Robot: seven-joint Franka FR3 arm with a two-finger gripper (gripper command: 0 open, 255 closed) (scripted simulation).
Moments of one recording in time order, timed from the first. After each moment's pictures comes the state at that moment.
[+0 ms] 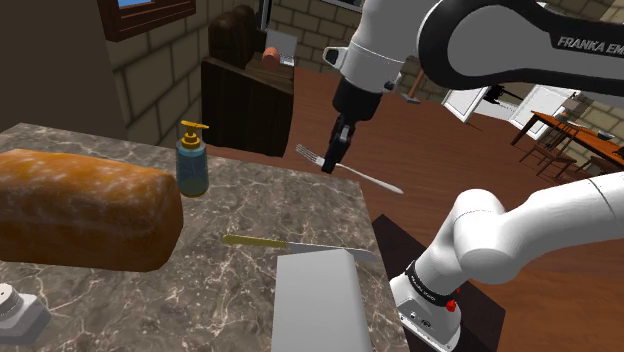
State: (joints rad) arm 0.33 -0.64 0.23 -2.34 0.16 1.77 -0.09
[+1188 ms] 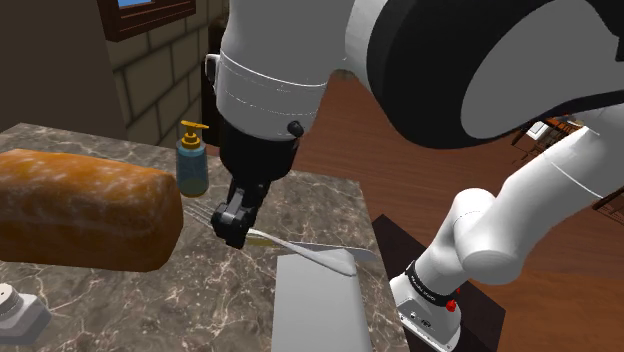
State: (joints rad) arm 0.39 -0.19 0.62 -1.94 0.11 1.83 0.38
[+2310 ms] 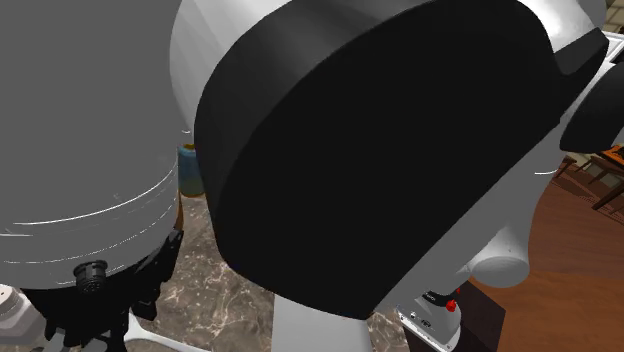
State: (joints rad) arm 0.56 0.29 0.76 -1.55 -0.22 1.81 0.75
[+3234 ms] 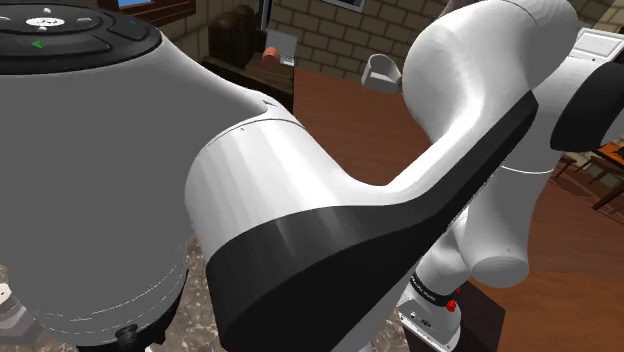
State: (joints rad) arm 0.55 0.31 0.74 -1.72 -0.25 1.99 0.77
